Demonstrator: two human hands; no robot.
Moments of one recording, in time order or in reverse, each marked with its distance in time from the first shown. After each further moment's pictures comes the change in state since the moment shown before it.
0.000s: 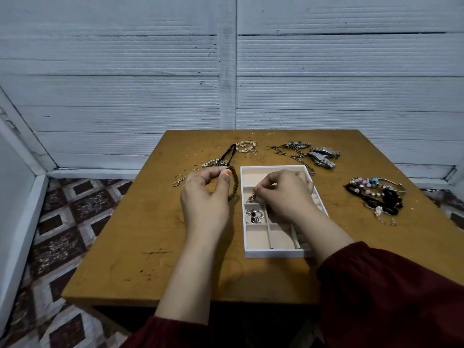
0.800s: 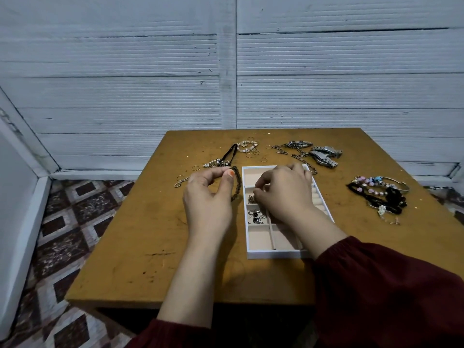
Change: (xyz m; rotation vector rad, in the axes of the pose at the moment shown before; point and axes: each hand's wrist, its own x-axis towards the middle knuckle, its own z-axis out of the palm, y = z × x) left_hand 0.000 0.001 0.000 -0.009 -0.009 -0.004; right_hand 0.005 -0.006 0.008 -0.354 0.118 -0.148
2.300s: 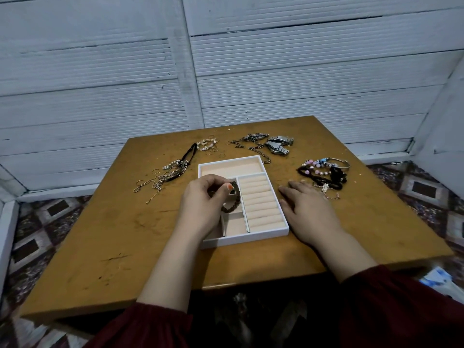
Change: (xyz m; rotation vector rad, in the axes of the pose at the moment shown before) left_hand -0.028 0.004 0.048 0.184 -0.437 0.030; right_hand -0.074 0.127 -0.020 -0.001 -0.145 0.102
